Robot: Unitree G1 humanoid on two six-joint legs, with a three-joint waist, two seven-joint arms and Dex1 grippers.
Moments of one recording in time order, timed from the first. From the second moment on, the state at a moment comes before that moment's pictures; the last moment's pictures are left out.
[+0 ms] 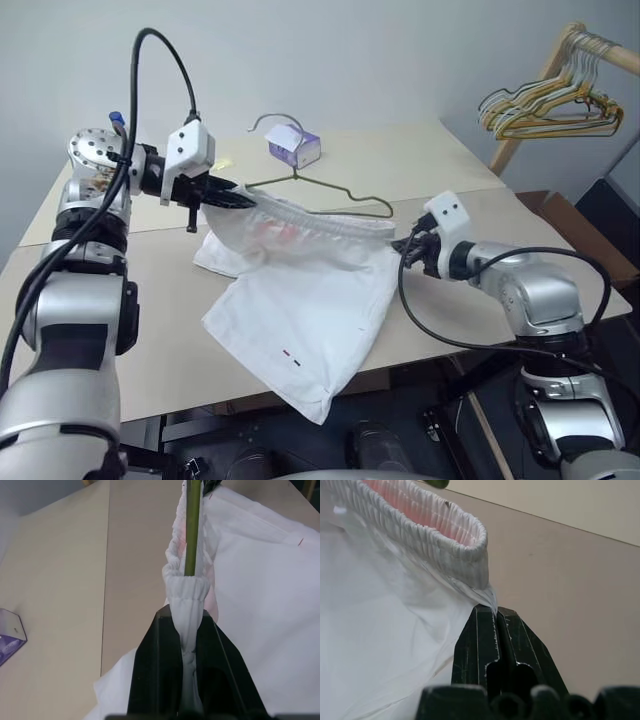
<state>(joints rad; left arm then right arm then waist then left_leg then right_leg) -1.21 0.67 -0.12 1.12 -0.04 -0.28 -1.60 -0.55 -0.54 0.04 -0.12 0.29 0.96 0.56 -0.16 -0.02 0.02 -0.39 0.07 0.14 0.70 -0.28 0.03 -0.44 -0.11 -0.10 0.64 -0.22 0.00</state>
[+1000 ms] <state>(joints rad) -1.21 0.63 -0.14 1.13 0.09 -0.35 -1.44 -0.92 -0.86 0.37 -0.24 0.06 0.71 0.90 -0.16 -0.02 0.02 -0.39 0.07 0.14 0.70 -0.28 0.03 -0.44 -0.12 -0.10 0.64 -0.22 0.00</state>
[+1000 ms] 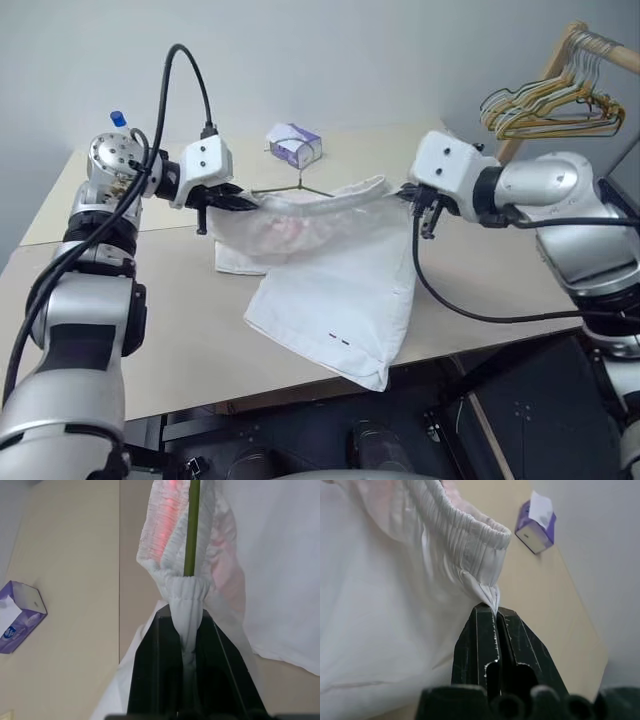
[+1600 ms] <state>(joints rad) -1.19 0.63 -0.10 1.11 0.04 -0.33 -1.46 -0.93 -0.74 0.46 -0.14 -0.14 0.54 0.90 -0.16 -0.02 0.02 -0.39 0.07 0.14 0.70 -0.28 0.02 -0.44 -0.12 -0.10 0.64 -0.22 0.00</state>
